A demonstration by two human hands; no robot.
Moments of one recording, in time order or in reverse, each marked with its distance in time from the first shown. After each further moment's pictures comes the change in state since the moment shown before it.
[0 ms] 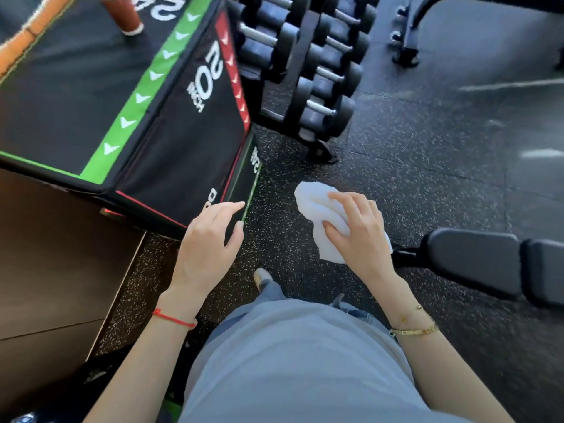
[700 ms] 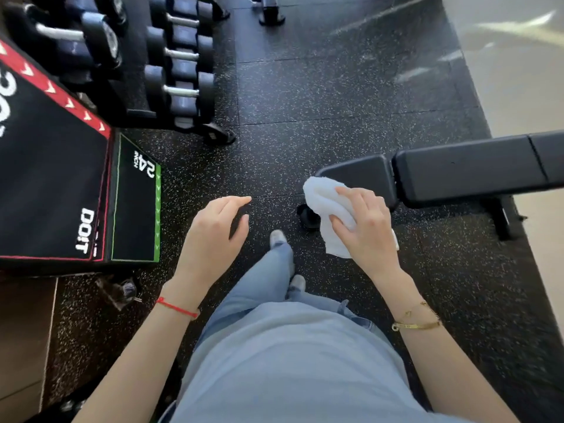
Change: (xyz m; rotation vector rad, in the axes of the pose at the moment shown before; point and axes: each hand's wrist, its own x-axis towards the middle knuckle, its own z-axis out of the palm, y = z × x) left_hand -0.045 0.280 0.172 -0.040 -0.271 0.342; right_hand -0.200 0.249 -0.173 -0.066 0.179 0.355
